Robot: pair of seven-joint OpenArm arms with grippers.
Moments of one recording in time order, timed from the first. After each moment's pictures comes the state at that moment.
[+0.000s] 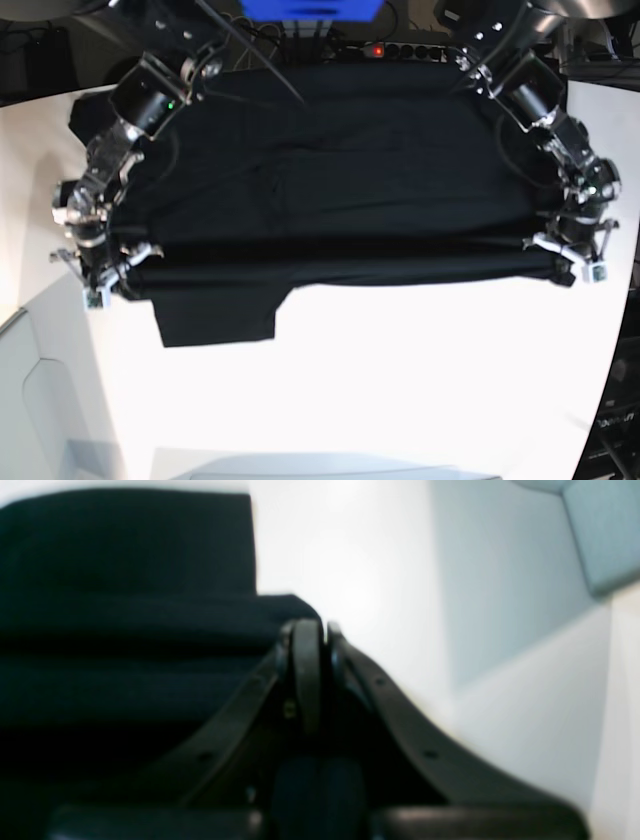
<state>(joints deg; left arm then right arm) -11.6 -10.0 -47.9 75.1 5.3 -34.0 32.1 13.1 -5.9 41.9 82.2 -26.5 39.3 -25.4</state>
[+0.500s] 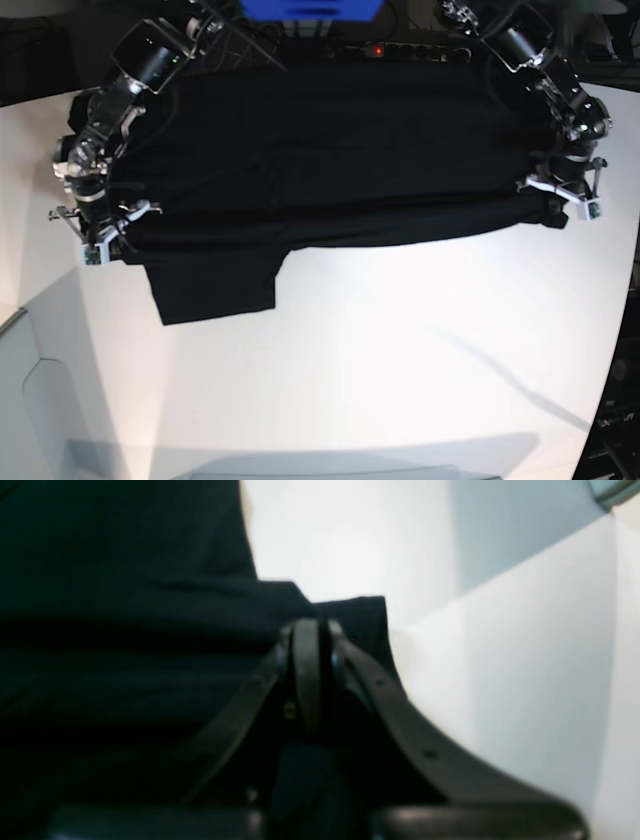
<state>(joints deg) 2.3 -7.8 -49.0 79.5 -5.4 -33.6 31.9 3.9 -6.4 41.8 87.5 -22.0 39.5 -25.3</state>
